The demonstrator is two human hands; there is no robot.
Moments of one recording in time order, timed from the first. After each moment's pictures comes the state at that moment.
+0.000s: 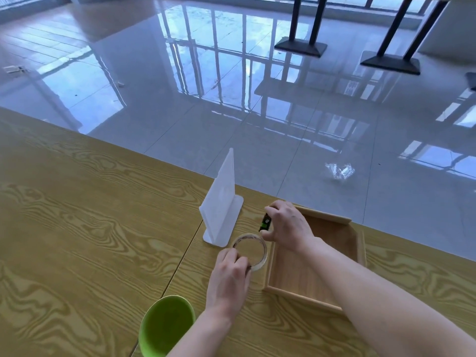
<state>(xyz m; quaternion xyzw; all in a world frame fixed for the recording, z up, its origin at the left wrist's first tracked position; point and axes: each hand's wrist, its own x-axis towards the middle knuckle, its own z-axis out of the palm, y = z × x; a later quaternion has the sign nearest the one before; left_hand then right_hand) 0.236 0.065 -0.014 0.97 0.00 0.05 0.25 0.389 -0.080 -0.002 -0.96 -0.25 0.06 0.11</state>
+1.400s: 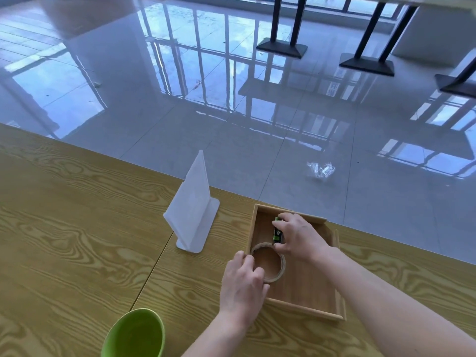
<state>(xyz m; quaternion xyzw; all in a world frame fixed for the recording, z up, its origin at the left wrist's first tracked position) 0.255 -0.013 -0.017 0.99 -0.07 -0.02 0.13 0.385 -0.168 -0.005 -0.96 -0.20 0.15 0.13</state>
